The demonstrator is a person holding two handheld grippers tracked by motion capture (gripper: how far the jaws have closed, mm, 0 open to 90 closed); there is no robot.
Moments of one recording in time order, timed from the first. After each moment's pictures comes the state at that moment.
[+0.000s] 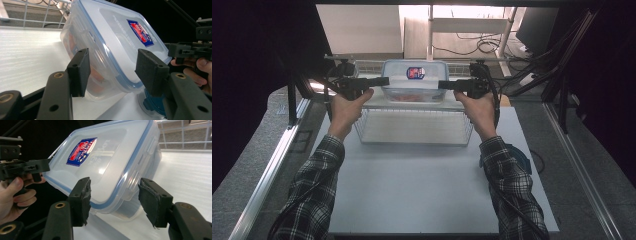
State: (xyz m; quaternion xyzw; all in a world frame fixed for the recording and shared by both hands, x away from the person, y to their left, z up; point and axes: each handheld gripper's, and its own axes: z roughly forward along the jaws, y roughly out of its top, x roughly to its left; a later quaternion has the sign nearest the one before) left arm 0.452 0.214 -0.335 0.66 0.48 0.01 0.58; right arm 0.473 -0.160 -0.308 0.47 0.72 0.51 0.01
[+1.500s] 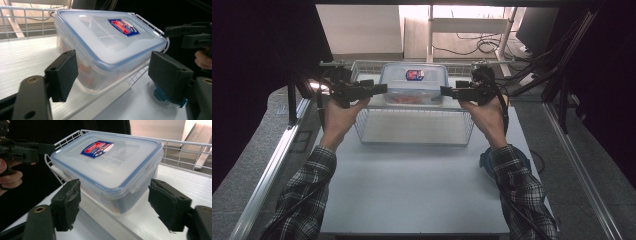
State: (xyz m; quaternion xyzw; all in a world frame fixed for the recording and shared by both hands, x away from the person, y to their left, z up) left arm 0.410 0.210 -0.324 0.70 0.43 0.09 0.56; right arm 0.437 -0.166 -0.295 0.37 0.76 0.52 0.10
